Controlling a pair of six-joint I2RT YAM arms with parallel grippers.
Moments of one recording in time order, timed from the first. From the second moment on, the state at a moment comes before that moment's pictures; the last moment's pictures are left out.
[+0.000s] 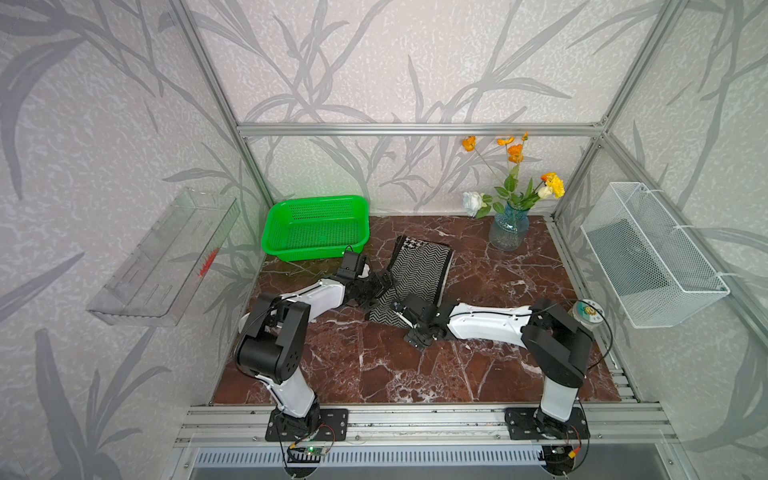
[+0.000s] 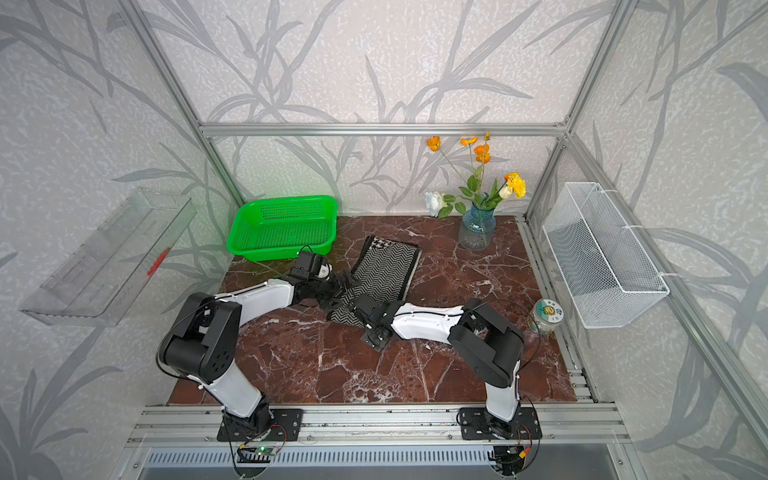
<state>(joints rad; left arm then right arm) -0.29 1.69 0.92 -0.18 0.48 -0.93 0.99 1.87 1.14 -0.44 0.26 -0.06</state>
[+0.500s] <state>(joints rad) -0.17 1.69 0.94 -0.25 0.54 -0.89 0.99 1.87 1.13 -0.47 0.25 -0.04</state>
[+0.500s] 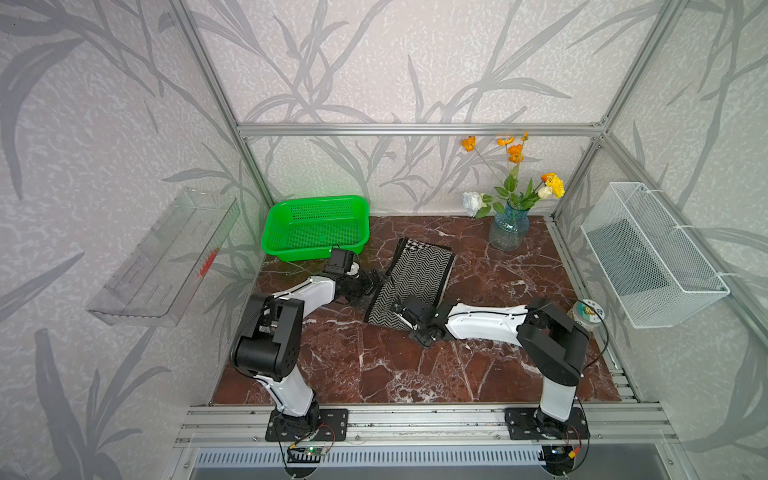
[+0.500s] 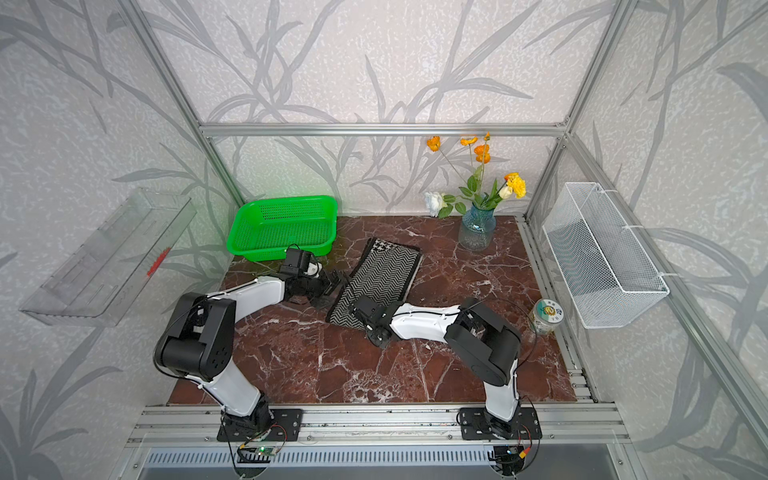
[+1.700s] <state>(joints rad) -0.23 1.09 0.61 -0.11 0.43 -0.69 0.67 1.90 1.14 -0.31 -0.67 0.35</state>
